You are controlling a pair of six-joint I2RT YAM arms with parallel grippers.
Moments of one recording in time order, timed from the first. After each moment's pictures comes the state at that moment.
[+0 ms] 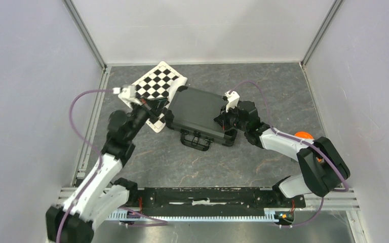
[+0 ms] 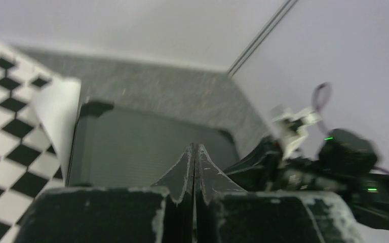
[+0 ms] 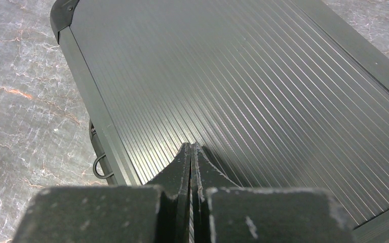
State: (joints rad) left arm -0.33 0.75 0.60 0.33 0.18 -0.56; right arm 0.55 1.44 0.67 0.35 -0.24 0.15
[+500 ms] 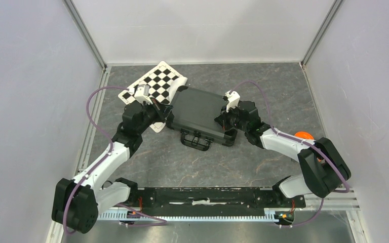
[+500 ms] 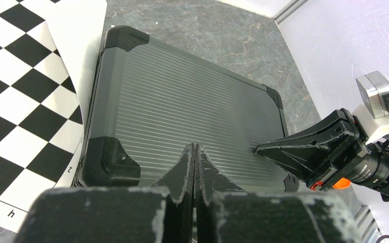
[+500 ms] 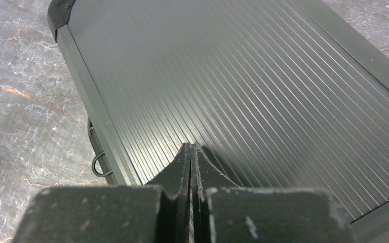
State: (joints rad) left arm -0.33 1.05 0.60 0.27 0.18 -0.56; right arm 0.55 1.43 0.67 0.33 -0.23 0.15
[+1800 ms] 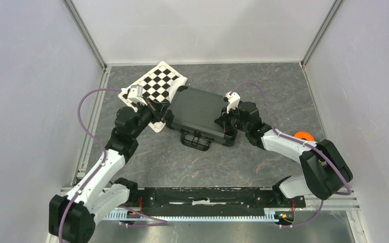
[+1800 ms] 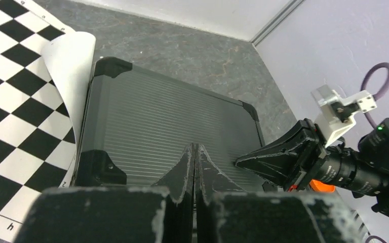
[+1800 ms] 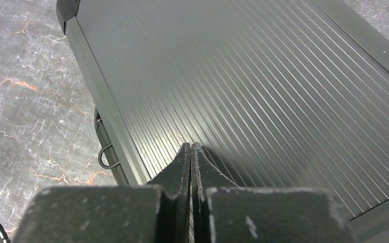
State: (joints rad) left arm -0.33 0.92 0.60 0.27 0.18 -0.56; right arm 0.55 1.41 0.66 0.33 -0.25 0.16
